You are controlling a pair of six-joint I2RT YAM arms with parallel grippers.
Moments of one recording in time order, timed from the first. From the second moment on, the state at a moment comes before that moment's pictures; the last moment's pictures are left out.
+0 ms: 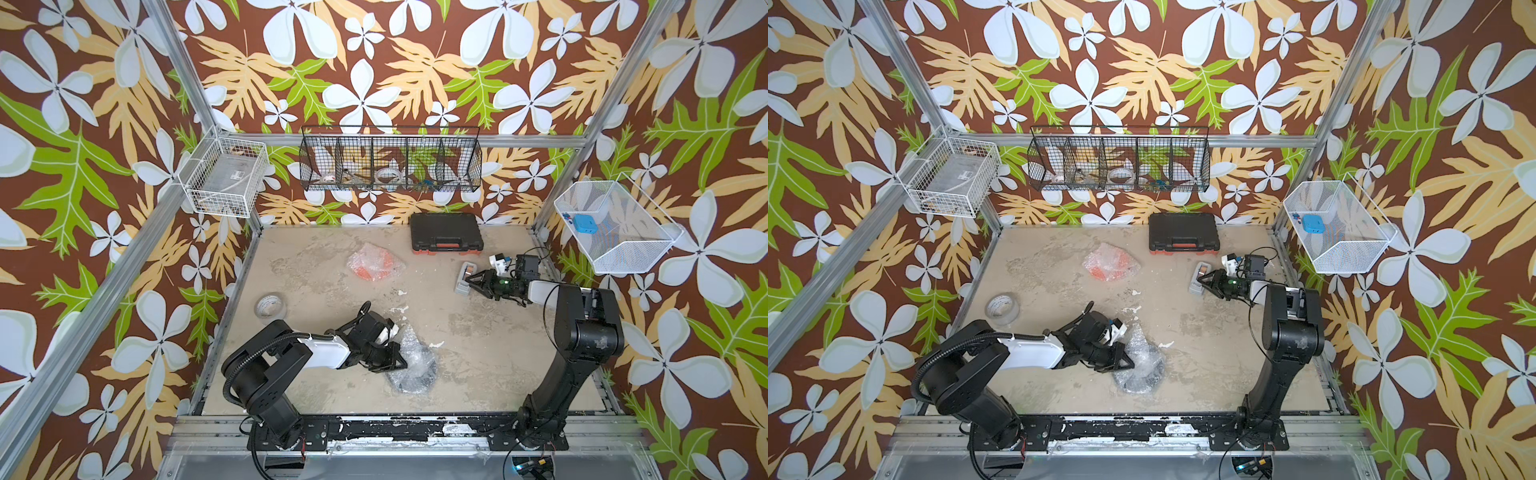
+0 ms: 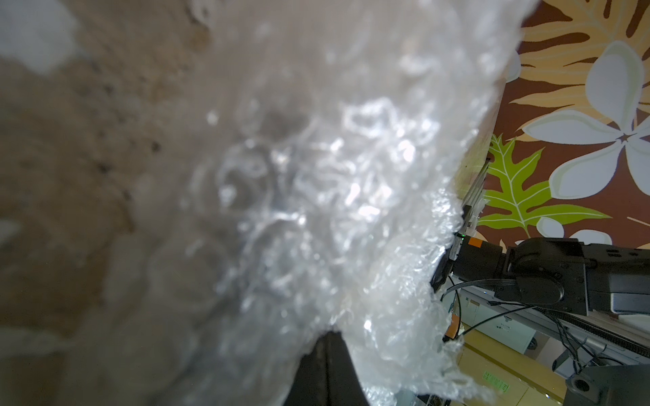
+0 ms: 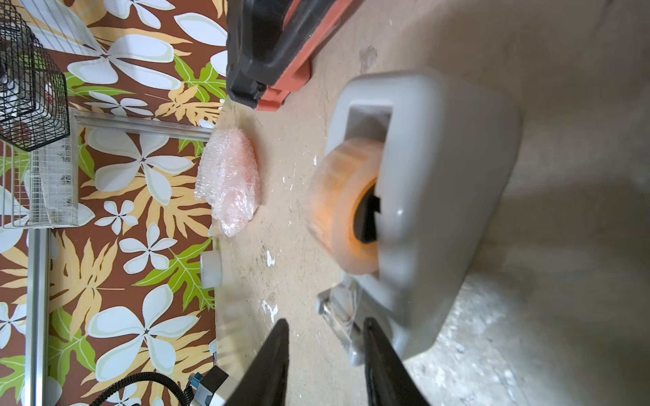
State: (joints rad) left arm -0.77 1.64 0.57 0.13 0.58 -0.88; right arm -0.15 1.92 1.04 -0.03 -0.90 0.49
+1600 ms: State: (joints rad) left arm -0.77 1.64 0.54 0.17 0.59 -0.89; right arm -0.14 2.02 1.07 0.07 -0.94 0.53
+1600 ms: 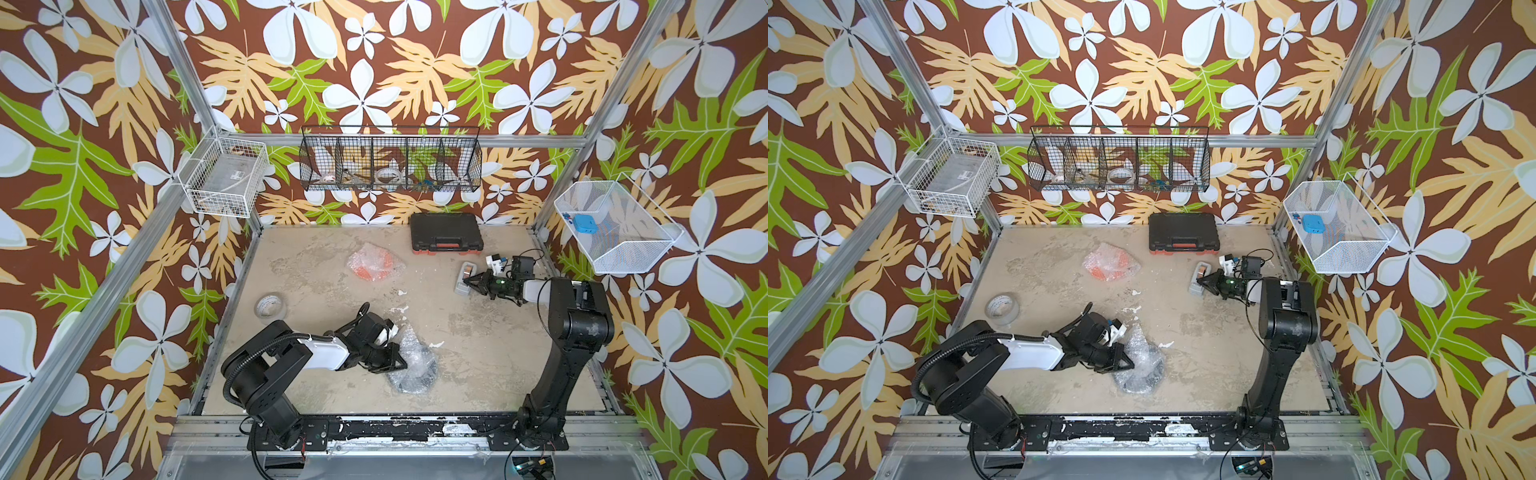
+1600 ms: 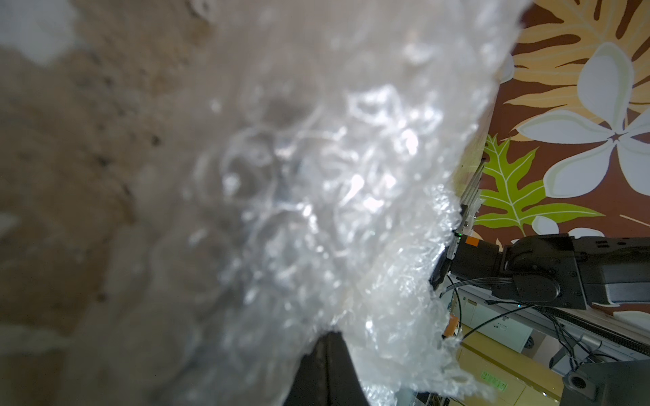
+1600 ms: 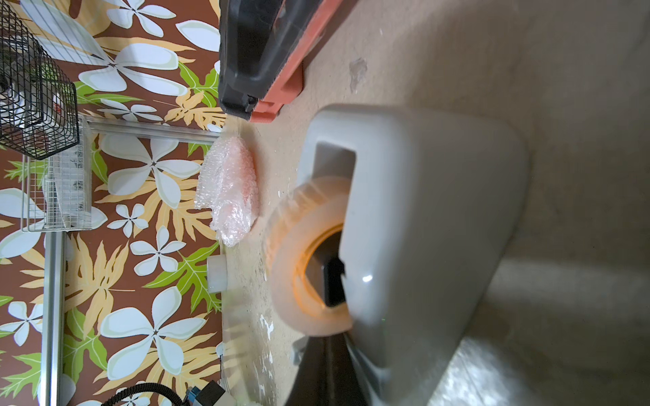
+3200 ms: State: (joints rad) left arm -0.76 1.64 0.52 0.20 0.61 -0.89; right arm 0.07 1.58 0.31 0.31 -0.93 0.74
